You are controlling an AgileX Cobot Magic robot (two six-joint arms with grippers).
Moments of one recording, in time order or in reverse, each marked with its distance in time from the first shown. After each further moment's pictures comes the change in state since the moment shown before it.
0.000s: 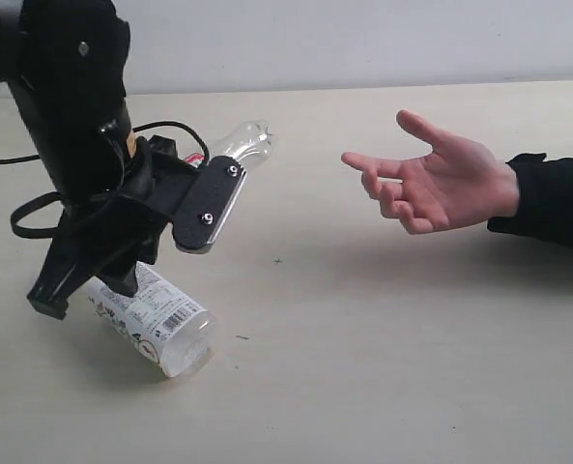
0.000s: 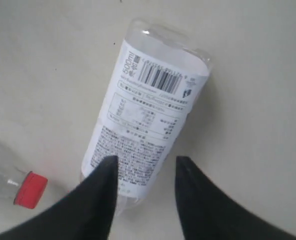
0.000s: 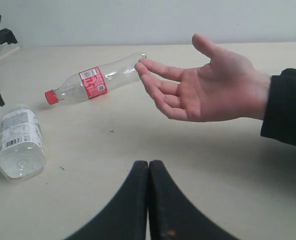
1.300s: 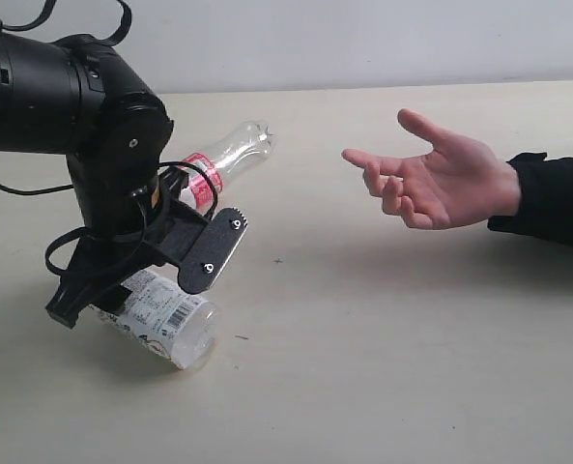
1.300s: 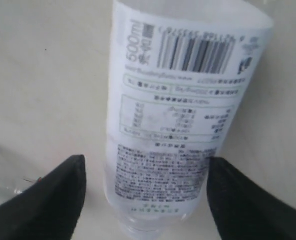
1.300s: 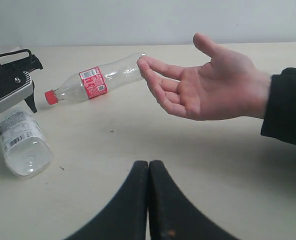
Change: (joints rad) left arm -0.017 0.123 0.065 0.206 -0.160 -0.037; right arm 0.000 0.000 0.000 0.000 0.000 0.000
